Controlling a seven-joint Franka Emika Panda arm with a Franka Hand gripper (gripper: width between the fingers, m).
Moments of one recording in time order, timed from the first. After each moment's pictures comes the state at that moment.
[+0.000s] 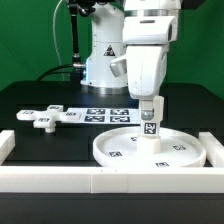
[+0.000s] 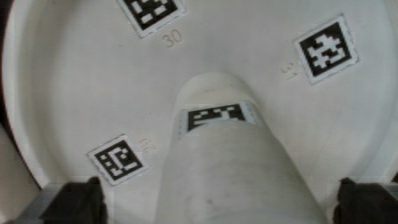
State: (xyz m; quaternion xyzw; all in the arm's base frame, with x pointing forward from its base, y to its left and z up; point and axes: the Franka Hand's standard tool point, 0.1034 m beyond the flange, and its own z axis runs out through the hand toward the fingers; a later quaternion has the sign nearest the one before) arm 0.548 0.036 0.076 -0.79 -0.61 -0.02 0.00
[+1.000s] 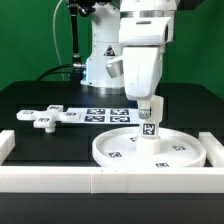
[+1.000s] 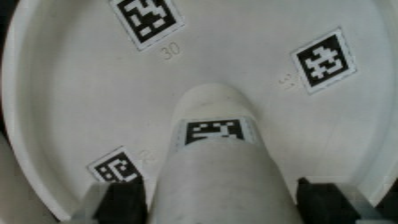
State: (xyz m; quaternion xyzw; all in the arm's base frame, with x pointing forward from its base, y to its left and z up) arm 0.548 0.031 0.073 -0.86 -0.51 -0.02 0.01
